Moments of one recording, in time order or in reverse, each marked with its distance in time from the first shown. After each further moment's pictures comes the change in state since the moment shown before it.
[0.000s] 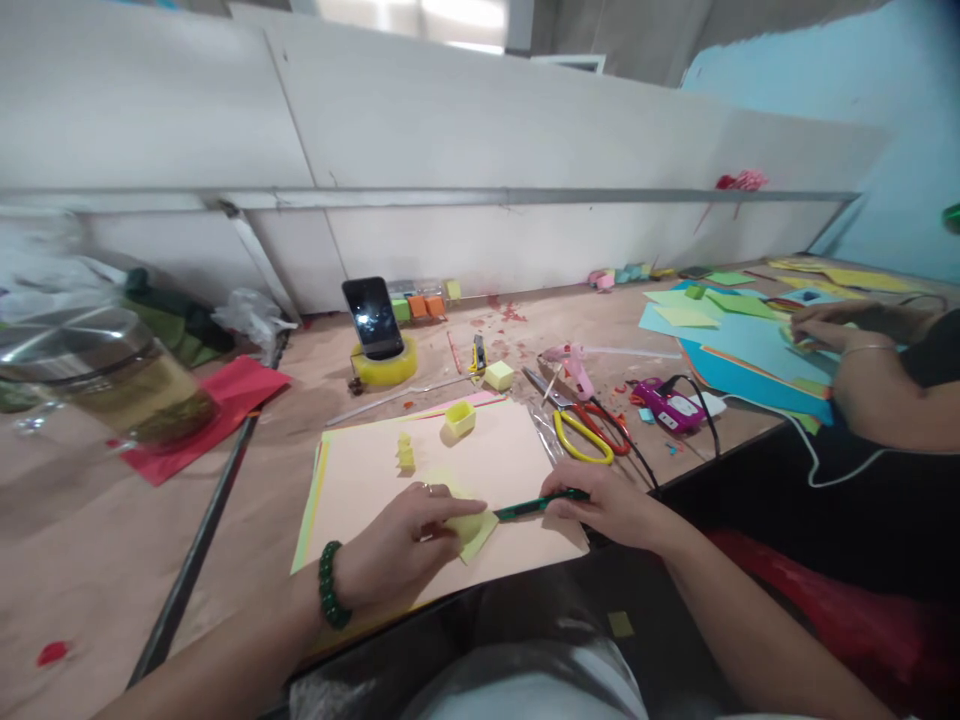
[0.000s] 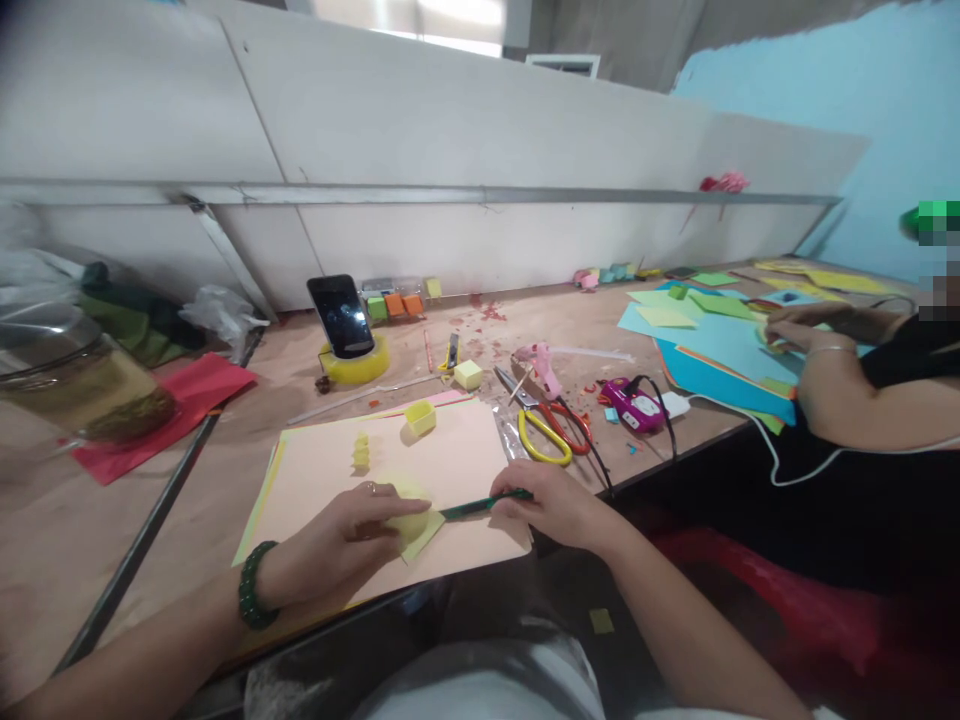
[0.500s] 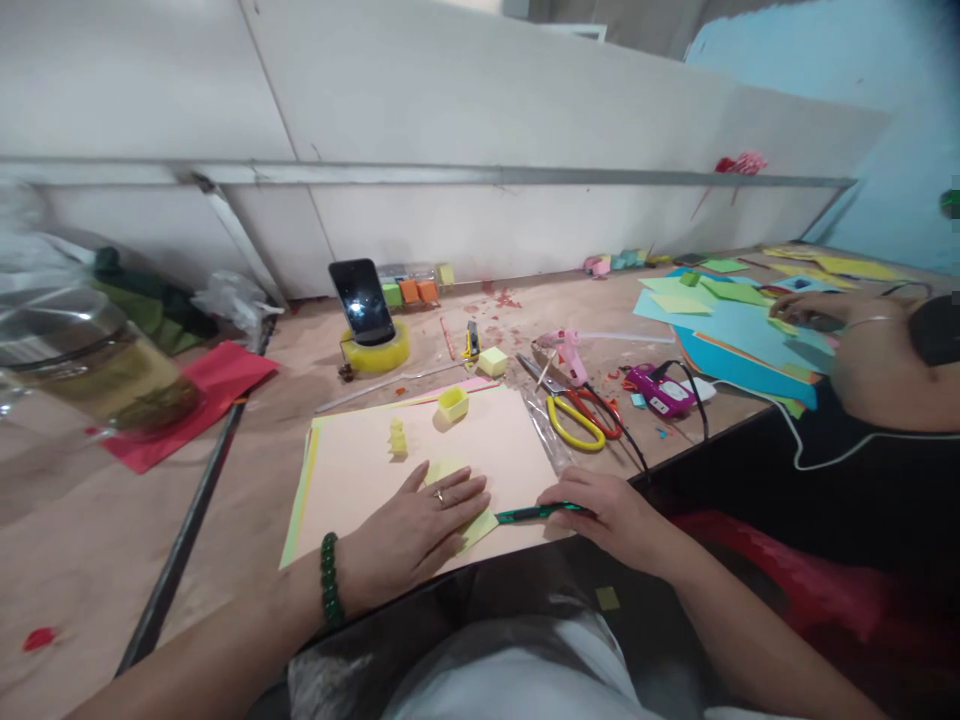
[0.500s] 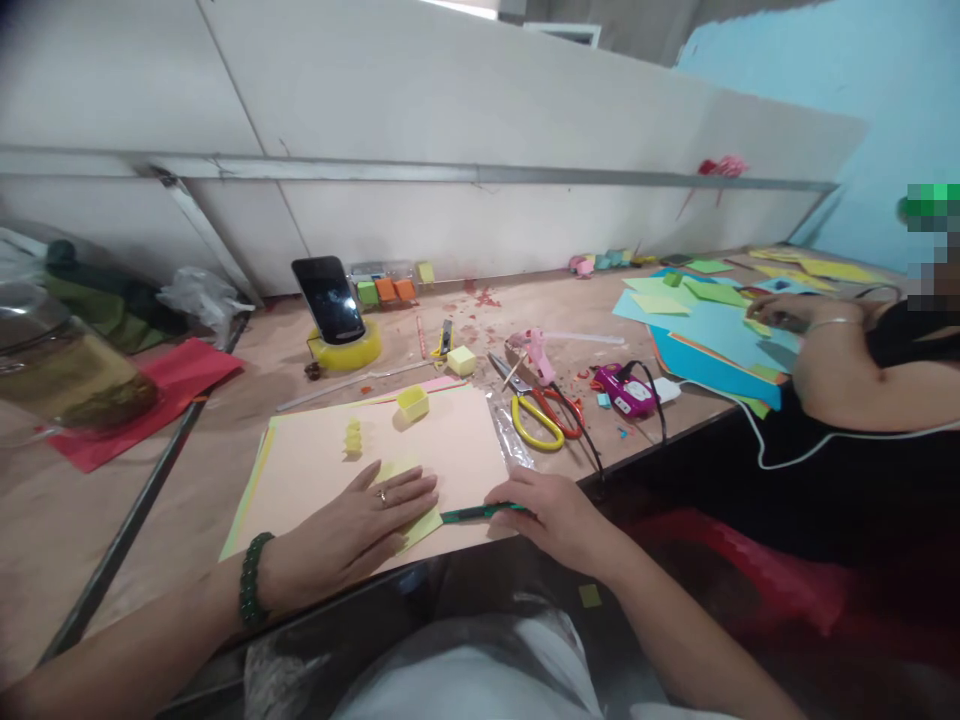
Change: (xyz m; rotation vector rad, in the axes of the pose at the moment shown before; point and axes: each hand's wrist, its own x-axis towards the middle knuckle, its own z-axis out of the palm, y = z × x) left_hand -0.001 0.009 0.002 0.285 -0.281 0.116; right_hand -0.030 -0.008 0.011 -0.127 0.021 -0.050
